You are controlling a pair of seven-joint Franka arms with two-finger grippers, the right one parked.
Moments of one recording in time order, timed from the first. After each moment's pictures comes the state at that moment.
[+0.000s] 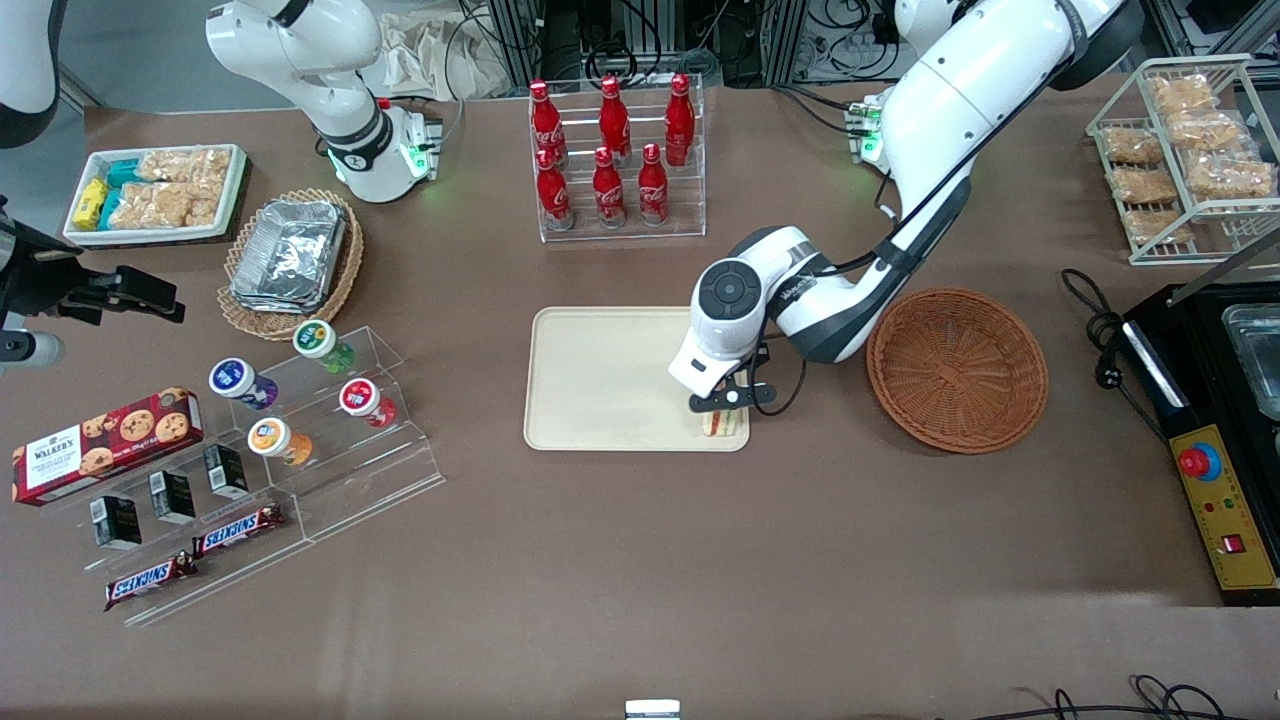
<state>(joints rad) -0.16 0.65 -0.61 -1.78 0.41 2.19 -1.05</state>
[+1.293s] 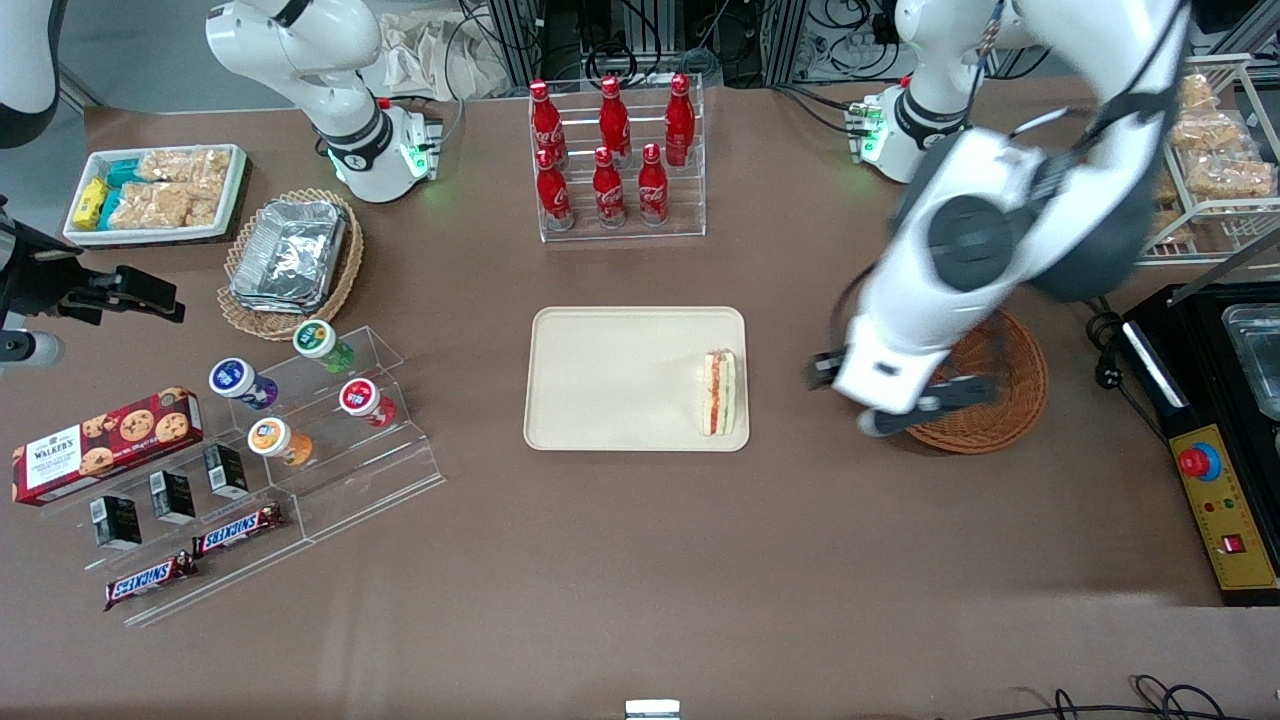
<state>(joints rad) -0.04 0.27 -0.37 -1.49 0.09 1.65 -0.68</state>
